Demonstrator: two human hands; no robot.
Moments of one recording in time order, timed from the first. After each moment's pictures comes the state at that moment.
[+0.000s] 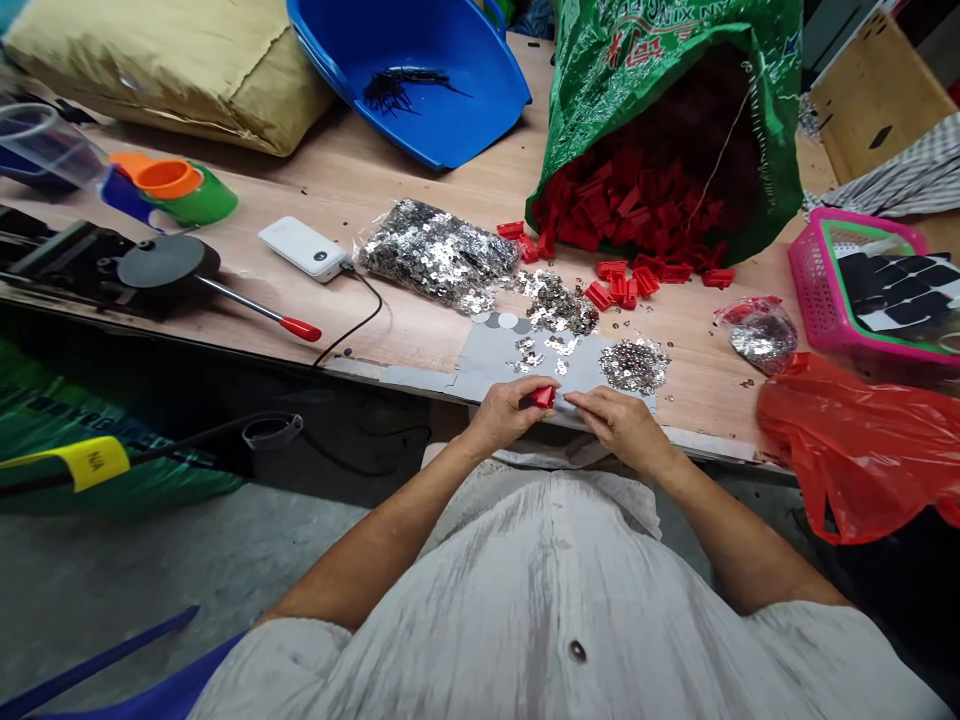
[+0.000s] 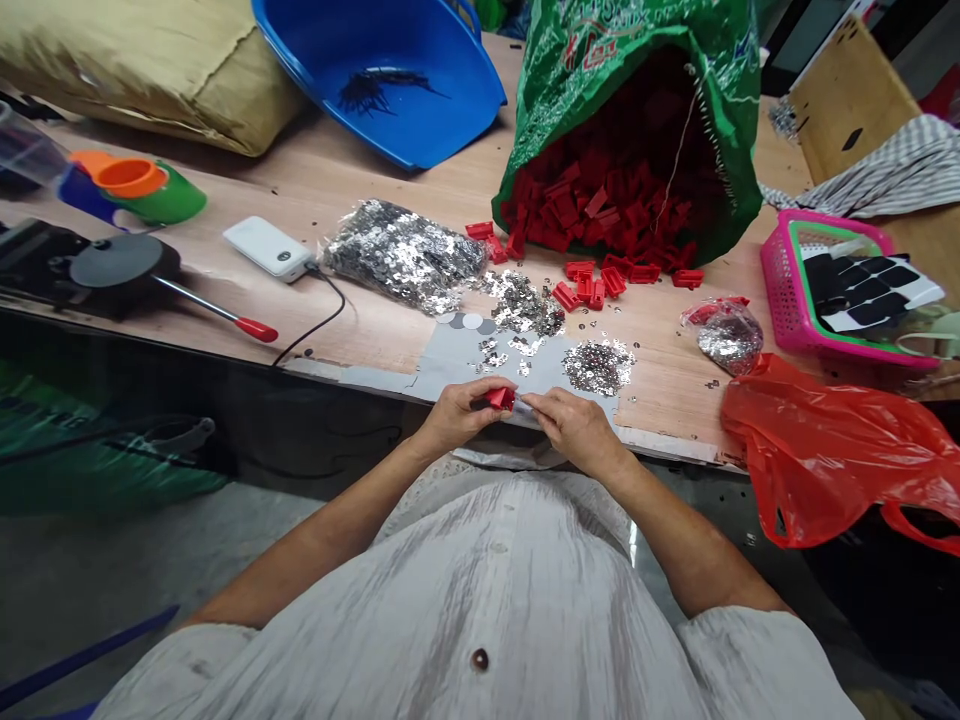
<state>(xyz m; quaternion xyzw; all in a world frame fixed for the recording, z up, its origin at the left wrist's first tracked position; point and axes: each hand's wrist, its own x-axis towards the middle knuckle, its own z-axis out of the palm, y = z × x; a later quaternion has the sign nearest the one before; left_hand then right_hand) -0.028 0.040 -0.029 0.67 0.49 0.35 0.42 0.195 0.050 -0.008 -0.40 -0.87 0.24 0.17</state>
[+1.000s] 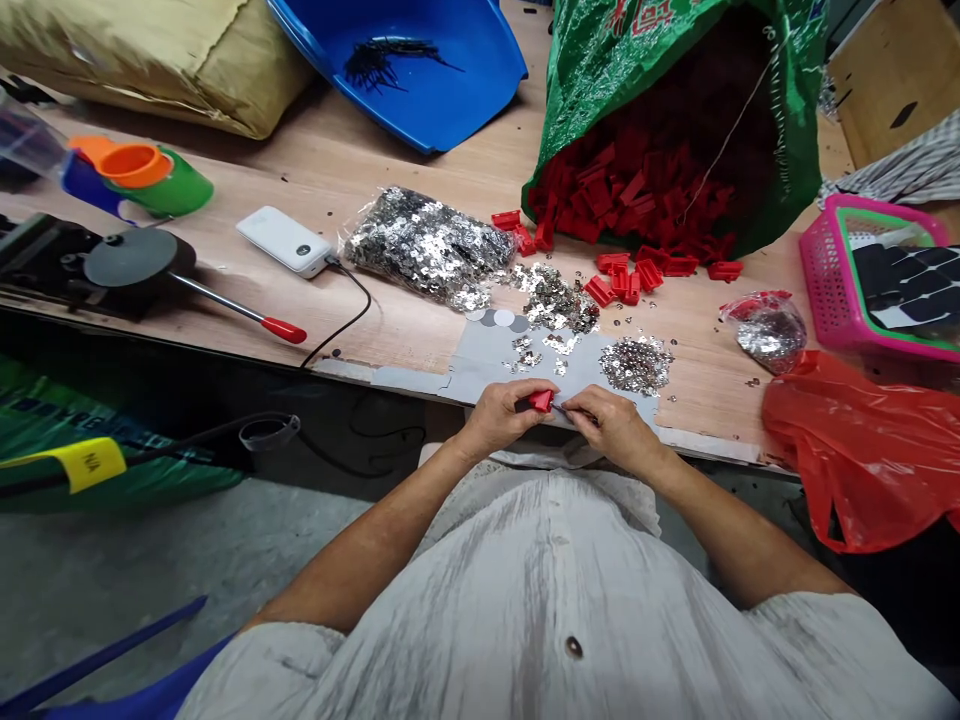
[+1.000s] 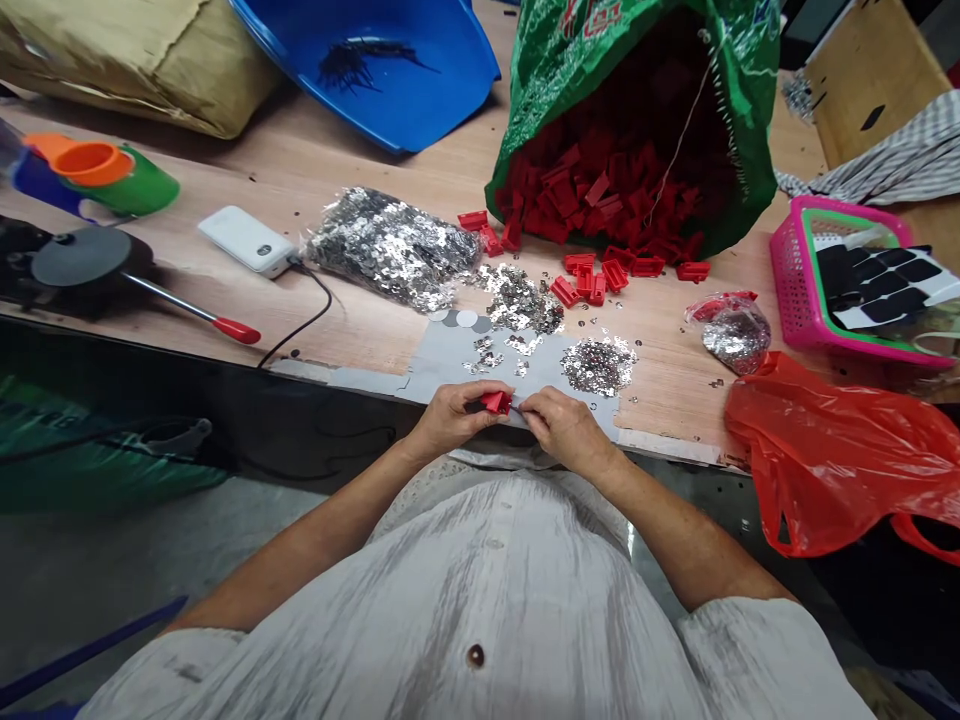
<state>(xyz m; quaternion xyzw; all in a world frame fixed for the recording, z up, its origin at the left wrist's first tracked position) -0.030 0.044 -0.029 0.67 0.50 0.35 0.43 0.183 0.055 -0.014 -0.42 -0.84 0.30 0.19</state>
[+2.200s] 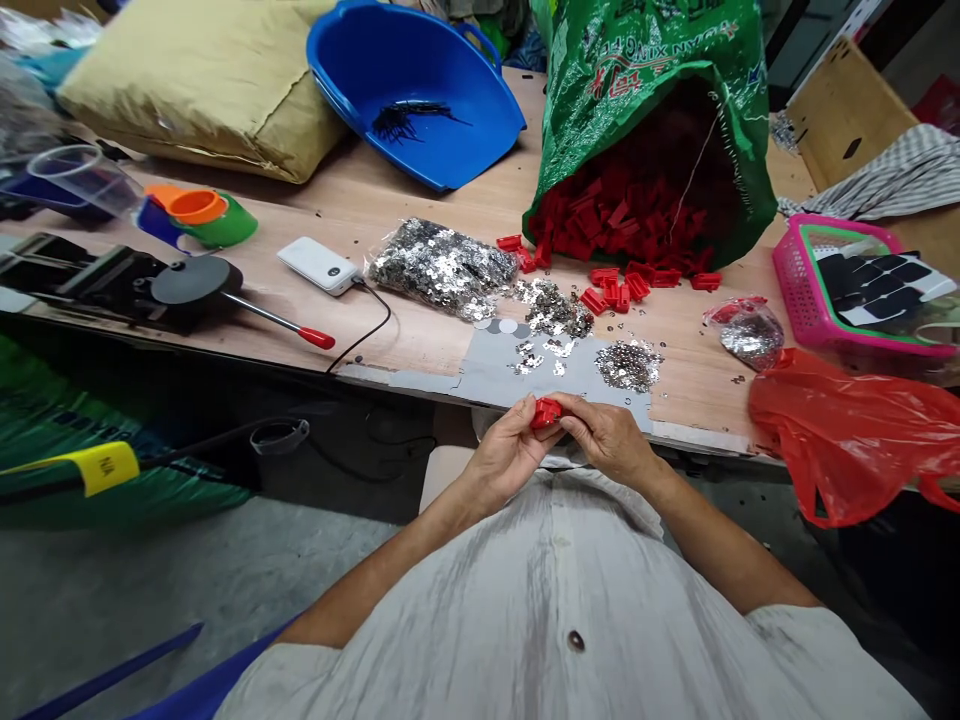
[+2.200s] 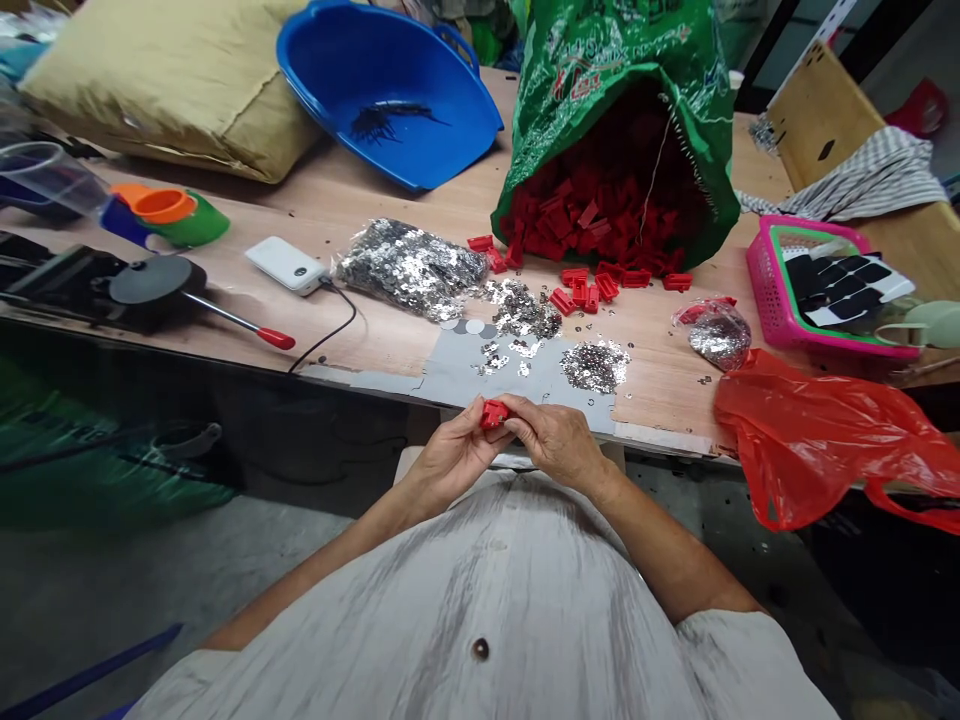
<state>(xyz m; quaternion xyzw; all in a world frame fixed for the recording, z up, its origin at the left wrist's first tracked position) 0.009 -0.006 0.017 0.03 0.34 0.55 0.76 0.173 0.022 0.025 -0.41 -0.85 0.28 0.19</state>
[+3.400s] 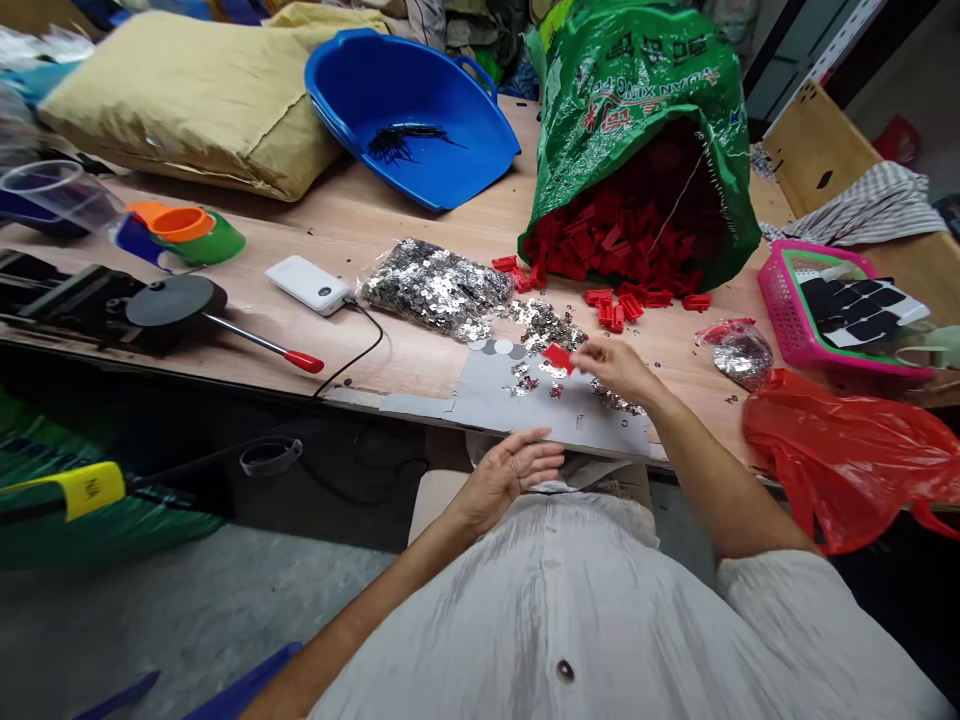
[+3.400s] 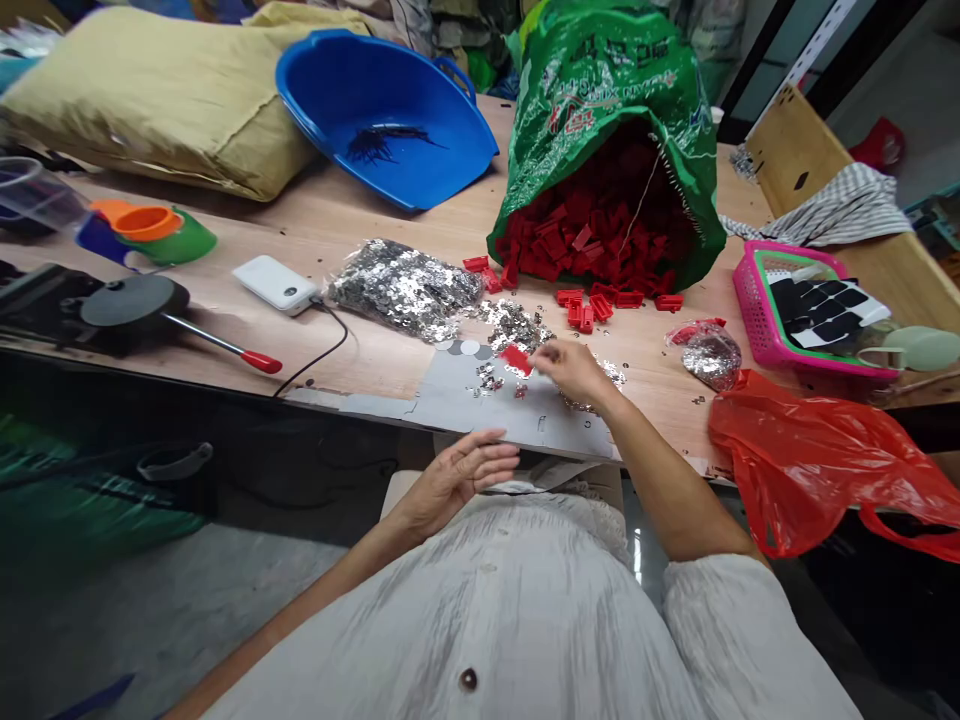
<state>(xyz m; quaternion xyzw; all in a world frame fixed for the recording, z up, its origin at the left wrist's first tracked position) -0.018 -0.019 -0.012 0.18 0.37 0.45 0.79 0.178 0.143 0.025 -0.50 -0.71 0.44 0.19</state>
